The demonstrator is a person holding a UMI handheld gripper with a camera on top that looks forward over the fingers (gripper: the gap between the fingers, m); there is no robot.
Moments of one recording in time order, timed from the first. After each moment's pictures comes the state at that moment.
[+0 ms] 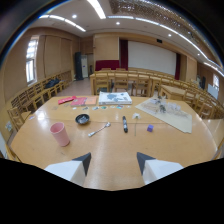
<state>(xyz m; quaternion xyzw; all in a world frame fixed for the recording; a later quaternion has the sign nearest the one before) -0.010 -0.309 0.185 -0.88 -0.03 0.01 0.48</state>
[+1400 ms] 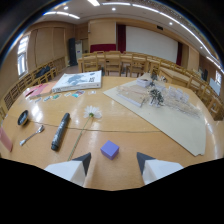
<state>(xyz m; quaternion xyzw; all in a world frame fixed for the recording) 0.196 -0.055 0.021 -0.92 -0.03 0.01 0.40</state>
